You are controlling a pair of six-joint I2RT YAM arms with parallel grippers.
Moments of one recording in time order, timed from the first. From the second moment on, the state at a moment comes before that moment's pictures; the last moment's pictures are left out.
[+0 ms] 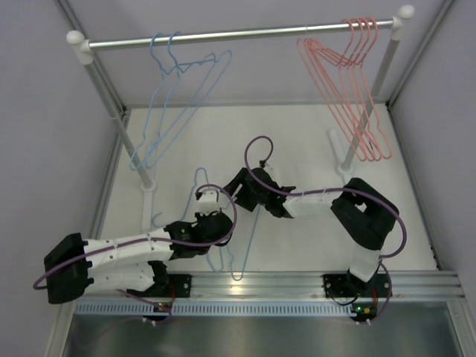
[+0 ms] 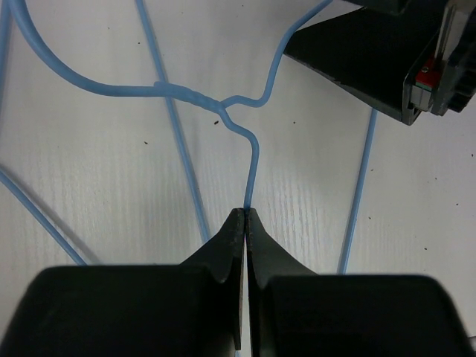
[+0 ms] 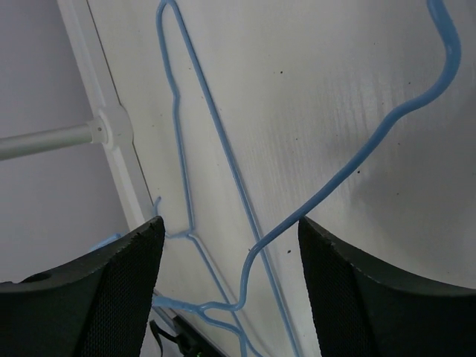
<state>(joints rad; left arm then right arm) -1.13 1.06 0.54 -0.40 -0.64 -0.98 0.91 1.79 0.95 0.24 0.10 1.32</state>
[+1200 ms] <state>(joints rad) -1.25 0.99 0.45 -0.18 -0.64 -0.89 0.81 1.84 0.69 0.59 -0.03 1.53</state>
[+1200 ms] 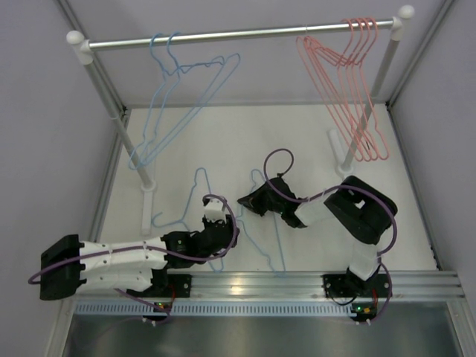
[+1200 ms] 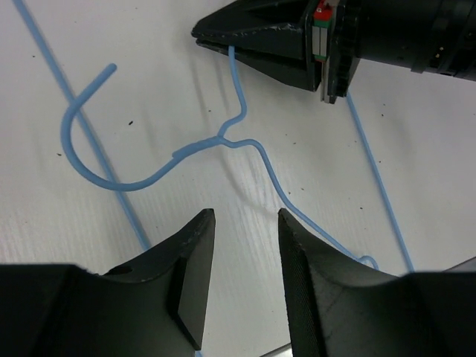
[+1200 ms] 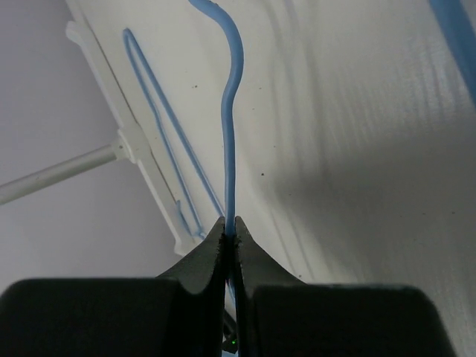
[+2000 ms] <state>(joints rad) -1.26 1.14 0.41 0.14 -0.57 -0.72 0.78 1.66 0.69 0.59 -0.07 1.54</state>
